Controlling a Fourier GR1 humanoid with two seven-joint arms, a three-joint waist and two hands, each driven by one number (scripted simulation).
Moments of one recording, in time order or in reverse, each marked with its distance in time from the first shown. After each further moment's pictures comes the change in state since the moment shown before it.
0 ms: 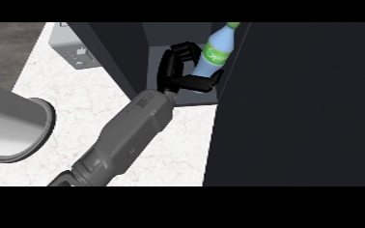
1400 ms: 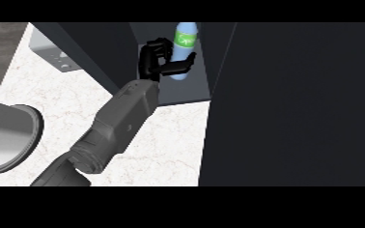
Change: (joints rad) left arm -0.179 0.002 0.062 0.495 0.131 0.016 -0.132; right arm -0.057 -0.065 -0.070 0.086 -0.136 0.092 0.017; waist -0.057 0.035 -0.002
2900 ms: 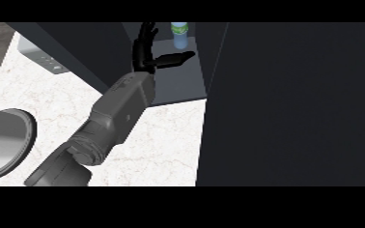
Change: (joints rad) left arm -0.094 0.006 0.068 0.144 0.012 -0.019 -0.078; right arm -0.031 0.016 0.016 0.018 0.011 0.026 -0.015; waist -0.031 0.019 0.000
